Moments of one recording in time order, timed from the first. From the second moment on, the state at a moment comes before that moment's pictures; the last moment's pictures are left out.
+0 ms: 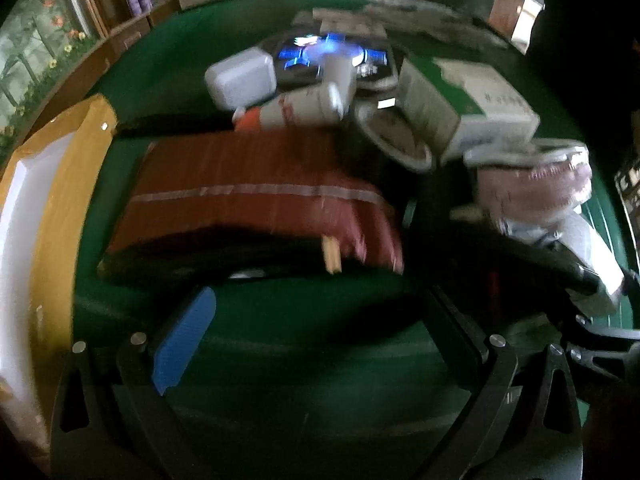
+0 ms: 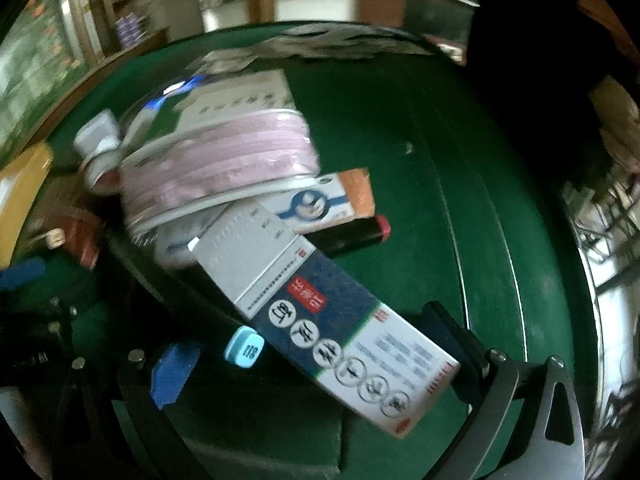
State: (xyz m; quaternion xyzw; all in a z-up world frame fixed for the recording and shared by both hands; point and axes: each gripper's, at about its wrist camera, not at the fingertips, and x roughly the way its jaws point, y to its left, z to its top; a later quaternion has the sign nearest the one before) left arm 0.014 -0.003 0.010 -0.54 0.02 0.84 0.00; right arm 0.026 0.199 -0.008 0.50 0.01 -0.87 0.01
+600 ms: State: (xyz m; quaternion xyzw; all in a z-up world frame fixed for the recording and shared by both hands) left arm 0.033 -0.063 0.054 -0.55 0.02 0.83 0.05; right arm 0.071 0.180 0.054 0.45 -0.02 -0.89 0.08
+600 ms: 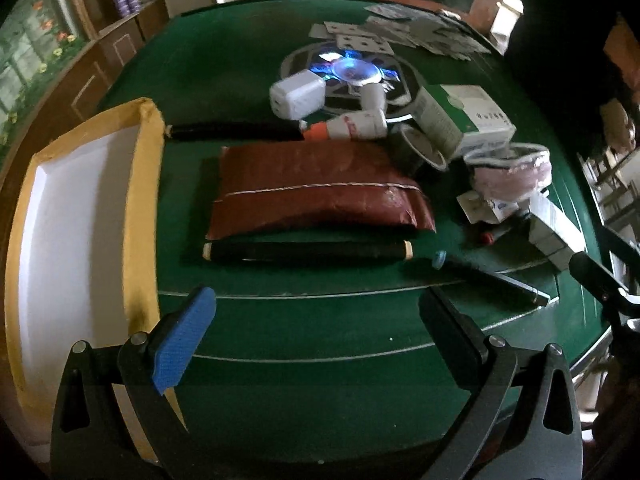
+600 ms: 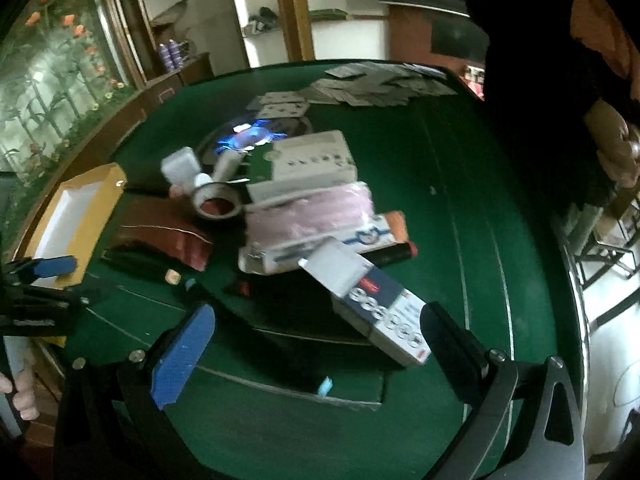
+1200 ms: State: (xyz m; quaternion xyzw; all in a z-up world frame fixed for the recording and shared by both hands) left arm 0.029 -0.071 0.045 -0.57 0.02 0.82 0.06; right arm 0.081 0.105 0.013 0.52 0.11 -0.80 0.30
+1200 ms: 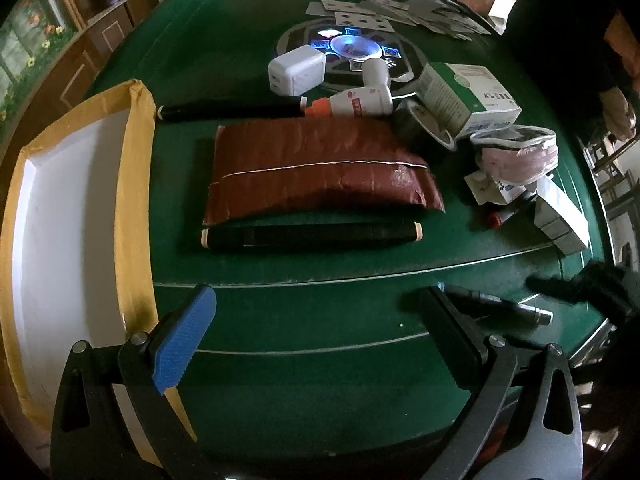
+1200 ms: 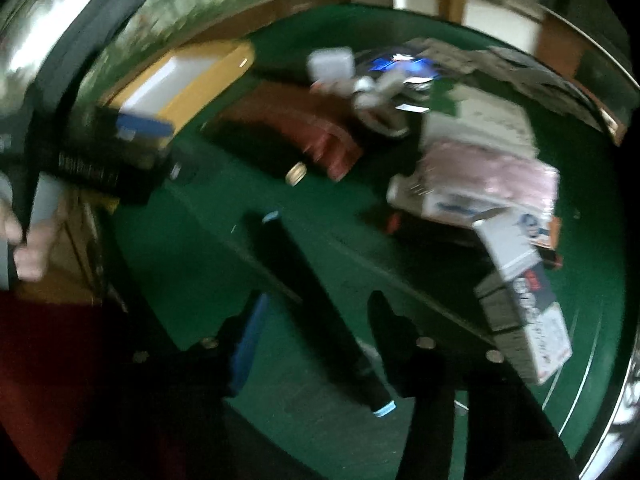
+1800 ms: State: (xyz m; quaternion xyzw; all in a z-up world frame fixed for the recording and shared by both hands) left arm 0.026 -0.073 0.053 -0.58 -0.03 0.81 0.05; right arm 0.082 0.110 -0.001 0.52 0.10 -0.80 0.28
